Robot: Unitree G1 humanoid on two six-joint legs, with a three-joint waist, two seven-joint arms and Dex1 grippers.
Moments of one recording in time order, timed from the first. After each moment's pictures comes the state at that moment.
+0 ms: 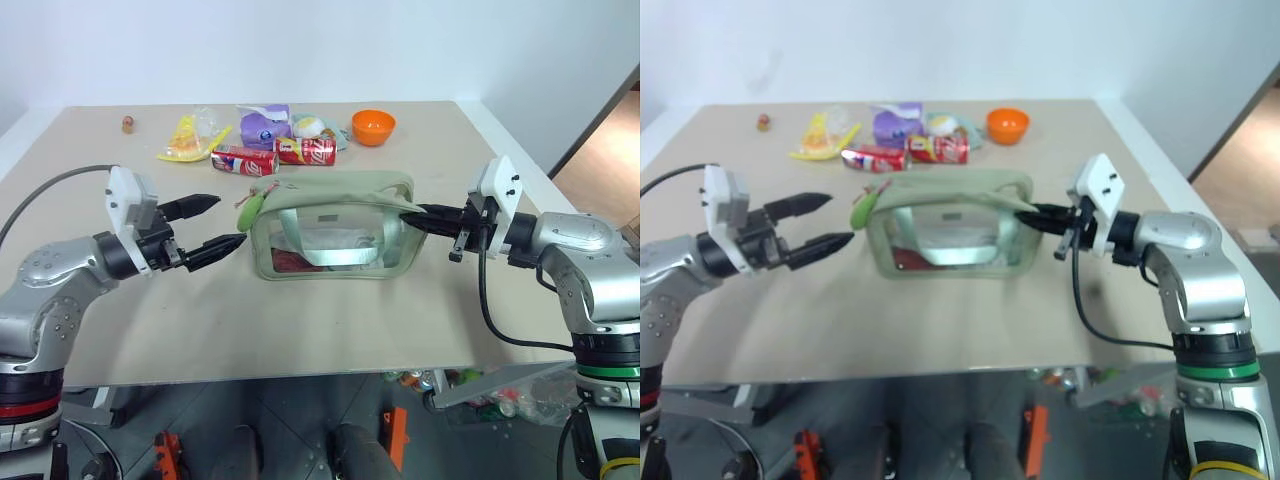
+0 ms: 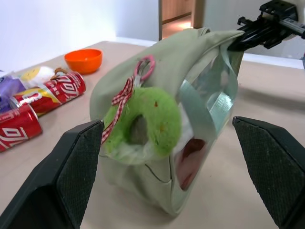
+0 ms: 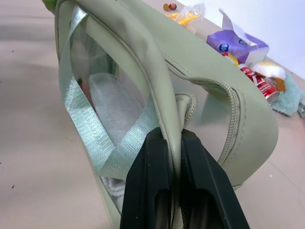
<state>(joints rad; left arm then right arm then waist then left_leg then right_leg) -0.39 0.69 0.19 -0.21 -0.69 0.49 -0.91 -0.59 -0.76 -0.08 -0.07 0.37 0.43 1.04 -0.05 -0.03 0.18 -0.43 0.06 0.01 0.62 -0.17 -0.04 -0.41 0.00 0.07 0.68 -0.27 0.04</state>
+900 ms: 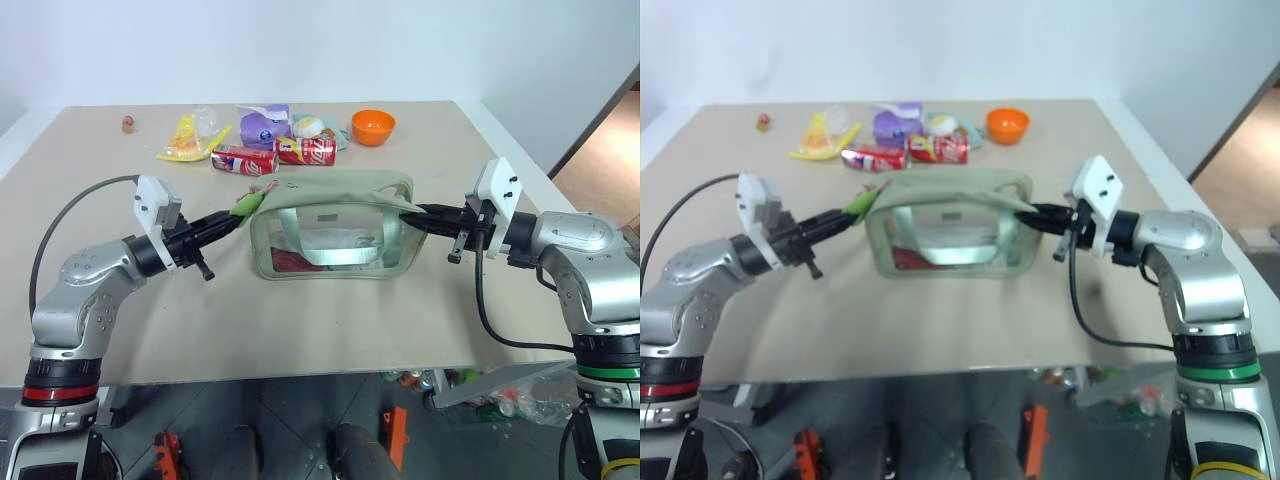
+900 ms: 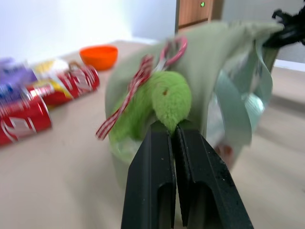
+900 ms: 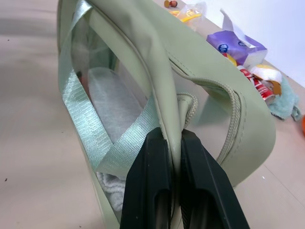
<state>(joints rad) -0.50 0.60 0.16 -0.09 -0.57 0.41 -0.88 -0.58 -0.77 -0.08 -0.08 0.34 0.41 1.04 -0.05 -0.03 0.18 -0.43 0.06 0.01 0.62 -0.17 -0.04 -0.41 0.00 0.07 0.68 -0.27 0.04</state>
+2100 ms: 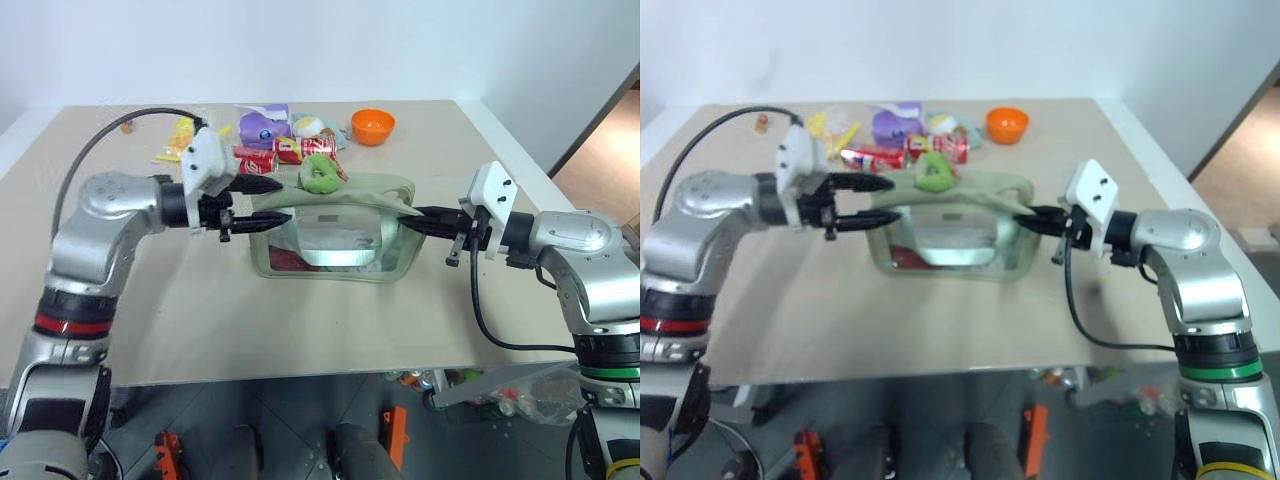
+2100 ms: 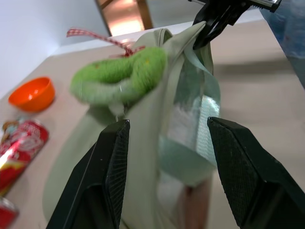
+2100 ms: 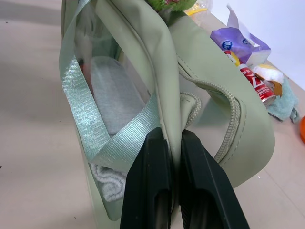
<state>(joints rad) -0.70 0.68 0.03 -0.11 -0.45 0.49 -1.07 -0.59 -0.79 -0.04 -0.08 0.31 0.36 1.05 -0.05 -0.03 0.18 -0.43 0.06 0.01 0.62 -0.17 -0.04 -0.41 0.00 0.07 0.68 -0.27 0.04</state>
